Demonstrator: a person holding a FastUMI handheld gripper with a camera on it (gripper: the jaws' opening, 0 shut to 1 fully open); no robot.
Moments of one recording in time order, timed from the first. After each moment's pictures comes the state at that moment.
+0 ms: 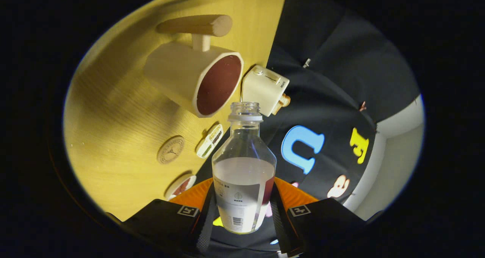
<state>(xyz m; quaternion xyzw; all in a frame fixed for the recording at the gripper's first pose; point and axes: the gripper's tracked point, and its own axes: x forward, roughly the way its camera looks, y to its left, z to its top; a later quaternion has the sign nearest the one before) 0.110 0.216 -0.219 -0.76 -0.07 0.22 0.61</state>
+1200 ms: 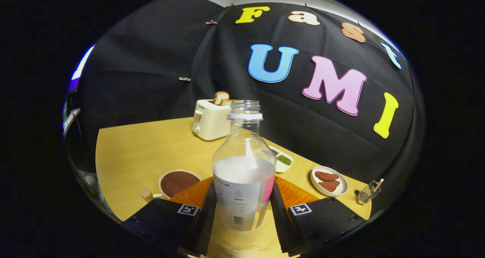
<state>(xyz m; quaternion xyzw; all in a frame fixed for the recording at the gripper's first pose) 0.111 0.236 -0.218 -0.03 0.13 0.30 0.94</state>
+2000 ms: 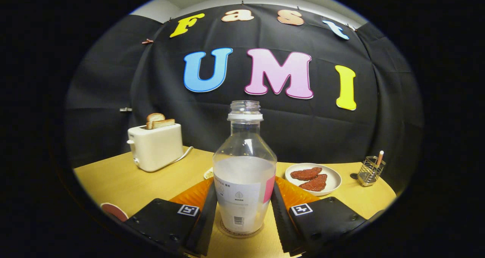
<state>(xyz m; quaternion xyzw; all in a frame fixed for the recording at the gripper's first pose) 0.238 0.180 -0.266 0.08 0.11 0.11 0.98</state>
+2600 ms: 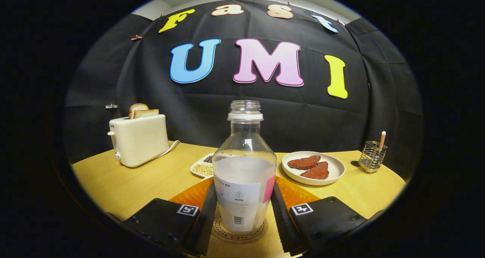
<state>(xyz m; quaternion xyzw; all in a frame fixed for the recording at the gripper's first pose) 0.250 0.196 -0.318 0.08 0.14 0.08 0.98</state>
